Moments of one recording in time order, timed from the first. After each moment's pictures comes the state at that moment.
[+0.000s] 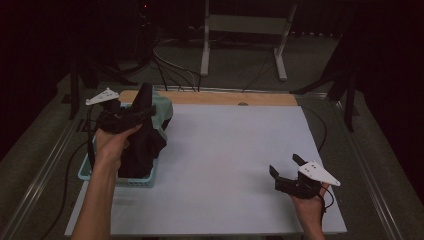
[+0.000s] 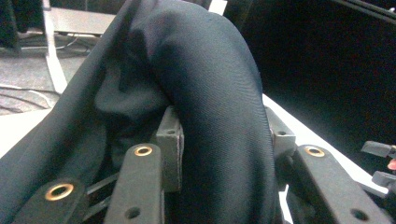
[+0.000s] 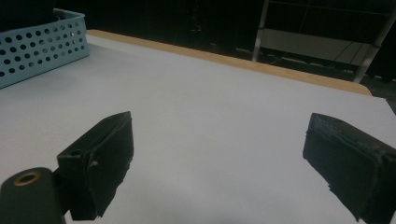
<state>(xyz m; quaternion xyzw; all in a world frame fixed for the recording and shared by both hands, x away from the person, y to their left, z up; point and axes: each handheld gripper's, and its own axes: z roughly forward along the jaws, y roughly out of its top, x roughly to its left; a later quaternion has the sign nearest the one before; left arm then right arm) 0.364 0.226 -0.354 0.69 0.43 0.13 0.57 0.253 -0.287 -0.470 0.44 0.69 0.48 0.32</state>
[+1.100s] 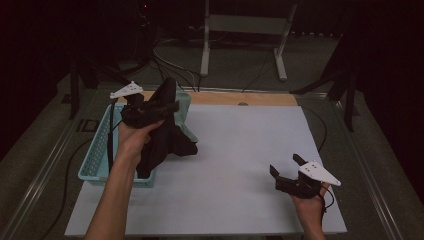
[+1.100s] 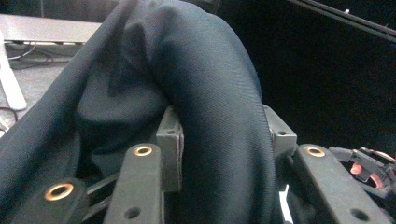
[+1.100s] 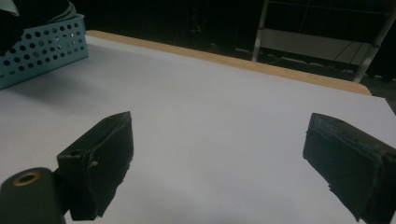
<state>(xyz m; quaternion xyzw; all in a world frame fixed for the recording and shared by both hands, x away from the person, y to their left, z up) 0.374 0.173 -0.341 0.70 0.38 0.10 0.59 0.254 -0.289 -0.470 0.44 0.69 0.48 0.32</state>
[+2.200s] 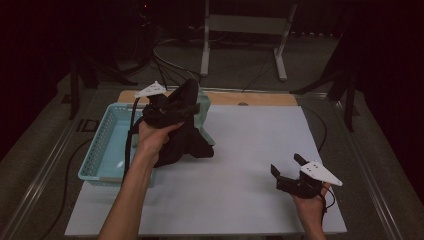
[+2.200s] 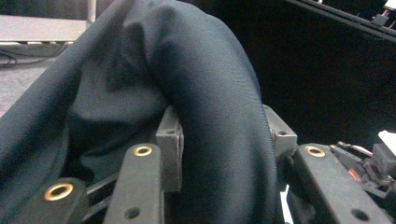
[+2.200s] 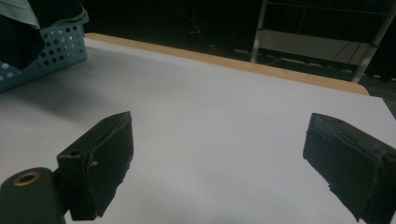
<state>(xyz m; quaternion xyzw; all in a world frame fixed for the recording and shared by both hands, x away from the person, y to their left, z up) 0.379 0.127 -0.342 0.72 0.35 0.07 0.60 0.254 -0.291 -0.469 0.44 0.69 0.48 0.32</state>
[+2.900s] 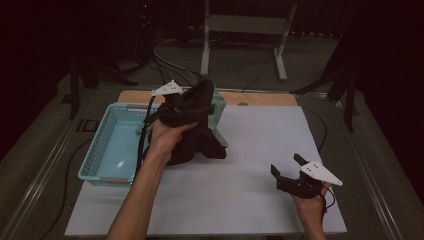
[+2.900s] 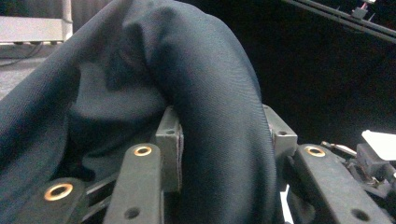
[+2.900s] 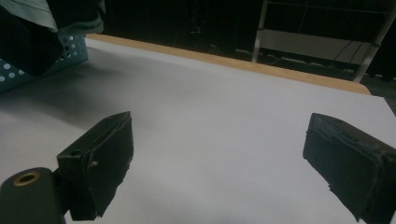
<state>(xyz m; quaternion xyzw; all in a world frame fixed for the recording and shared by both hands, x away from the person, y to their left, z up) 0.383 0.092 -0.339 0.73 0.32 0.06 0.60 0.254 -0.292 -0.469 0.44 0.69 0.48 0.32</state>
